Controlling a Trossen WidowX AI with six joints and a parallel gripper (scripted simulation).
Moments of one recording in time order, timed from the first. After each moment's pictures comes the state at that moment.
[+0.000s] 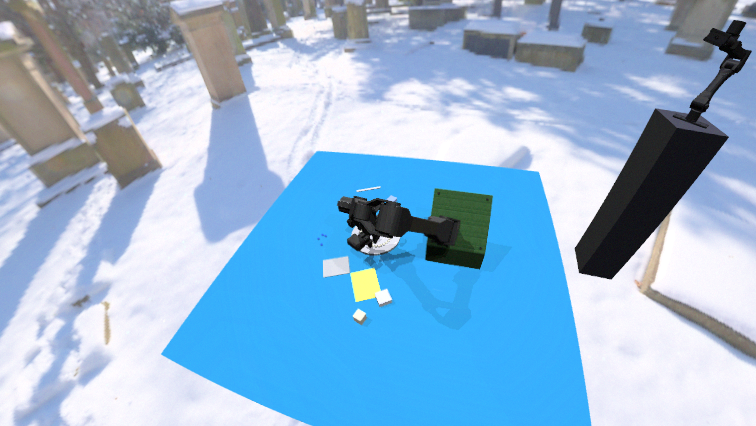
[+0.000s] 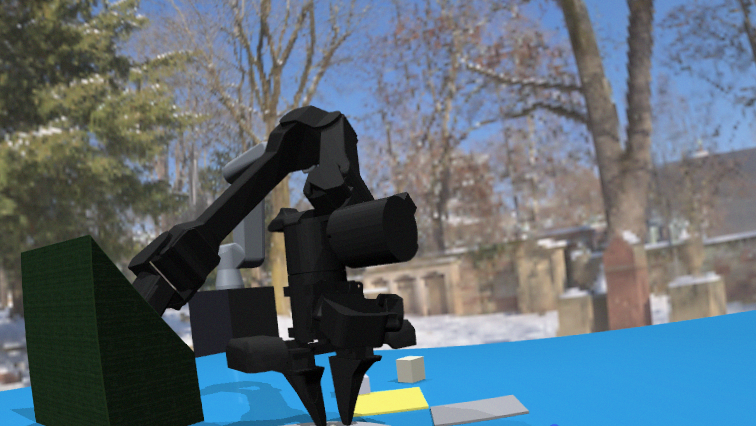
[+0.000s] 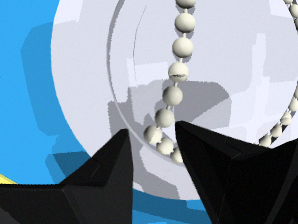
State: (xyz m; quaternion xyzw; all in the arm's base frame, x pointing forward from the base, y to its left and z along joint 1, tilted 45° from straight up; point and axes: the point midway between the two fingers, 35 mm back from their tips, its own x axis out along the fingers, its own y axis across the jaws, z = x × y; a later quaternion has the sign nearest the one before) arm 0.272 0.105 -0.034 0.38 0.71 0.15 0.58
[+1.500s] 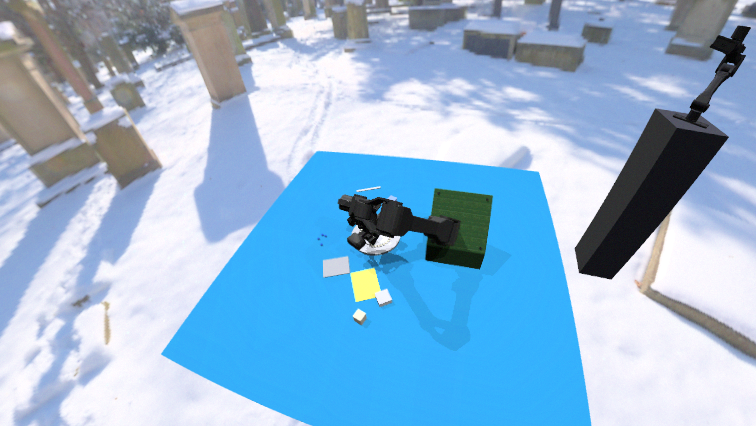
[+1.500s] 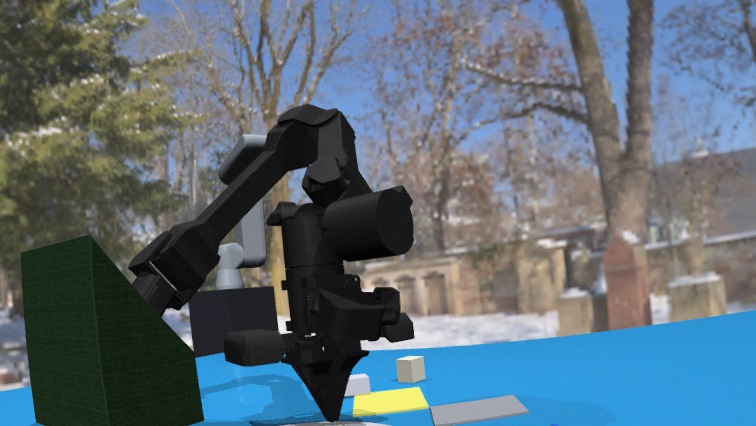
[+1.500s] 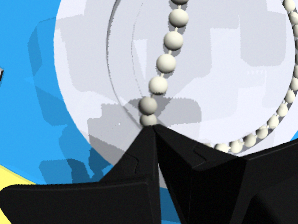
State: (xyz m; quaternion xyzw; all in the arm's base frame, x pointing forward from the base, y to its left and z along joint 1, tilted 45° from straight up) arm 0.270 0.101 -0.029 0.38 0.71 0.14 0.57
